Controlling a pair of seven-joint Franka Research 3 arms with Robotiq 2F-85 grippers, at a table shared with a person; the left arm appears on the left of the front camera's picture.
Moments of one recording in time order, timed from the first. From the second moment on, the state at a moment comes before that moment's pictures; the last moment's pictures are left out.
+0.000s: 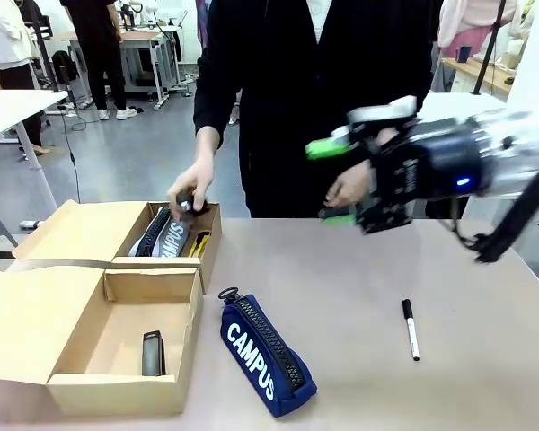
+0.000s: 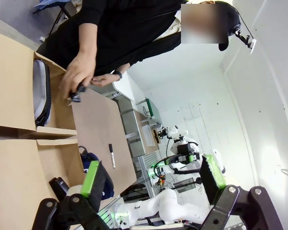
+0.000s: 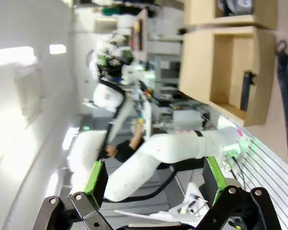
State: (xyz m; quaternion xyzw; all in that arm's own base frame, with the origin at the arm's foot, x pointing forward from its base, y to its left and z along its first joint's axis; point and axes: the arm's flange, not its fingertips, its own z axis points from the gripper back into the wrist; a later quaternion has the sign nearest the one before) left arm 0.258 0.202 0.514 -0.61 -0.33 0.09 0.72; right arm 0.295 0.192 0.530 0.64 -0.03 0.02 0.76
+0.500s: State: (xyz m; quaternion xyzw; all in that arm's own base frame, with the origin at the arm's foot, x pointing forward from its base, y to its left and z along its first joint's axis) left arm 0.258 0.202 0.514 -0.61 -0.33 0.09 0.72; right arm 0.345 -0.015 0.525 0.72 -0.13 -0.12 0.67
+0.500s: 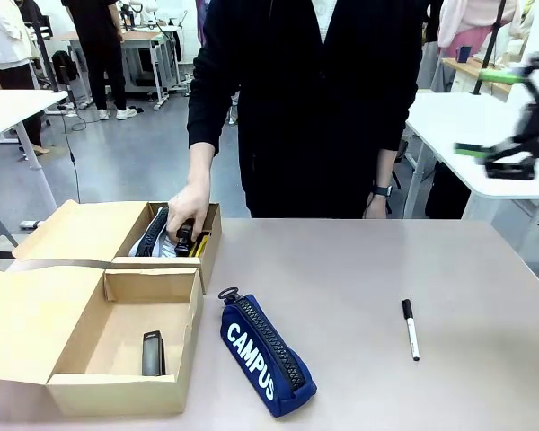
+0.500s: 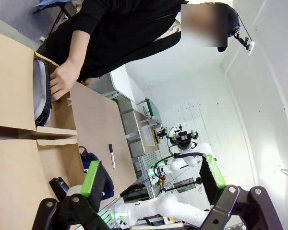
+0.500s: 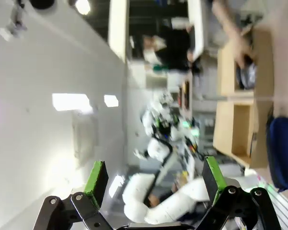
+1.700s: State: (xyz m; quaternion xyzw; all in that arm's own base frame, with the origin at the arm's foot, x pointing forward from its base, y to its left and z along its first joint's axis) left arm 0.259 0.202 0.515 -0.61 -0.33 0.09 0.71; right arm 0.253 -0.169 0.380 0.69 -0.01 -0.18 0.70
